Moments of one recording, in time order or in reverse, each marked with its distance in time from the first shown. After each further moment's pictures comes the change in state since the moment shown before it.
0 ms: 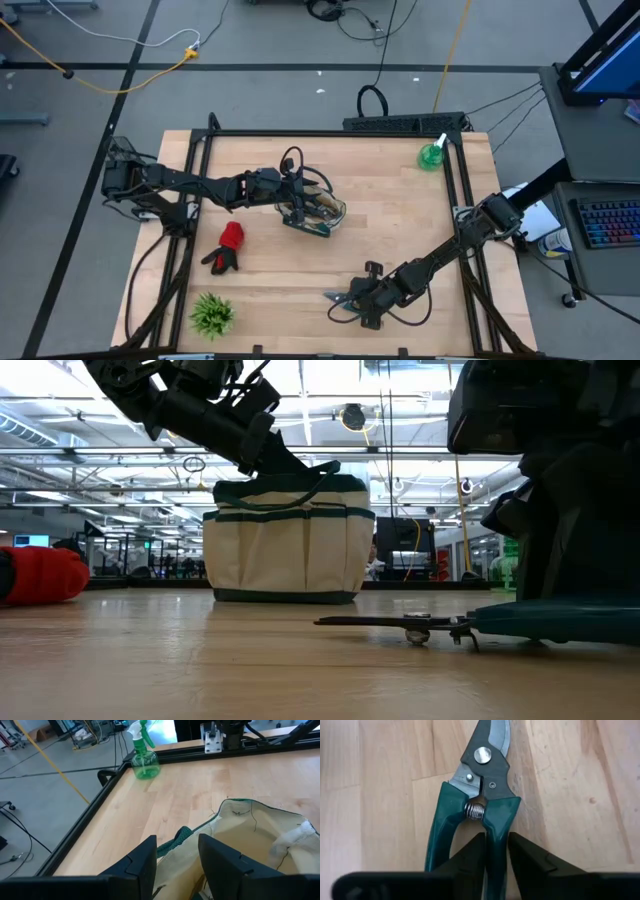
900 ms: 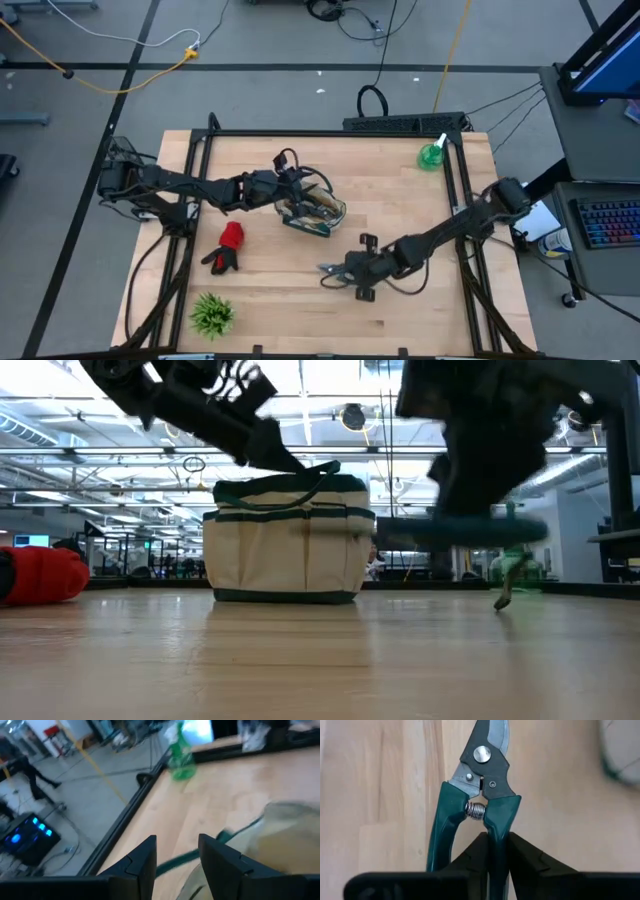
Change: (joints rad) left arm -0.030 -0.029 0.000 0.004 -0.216 0.065; right arm -0.159 -0.150 -0.004 -0.077 0.045 -0.230
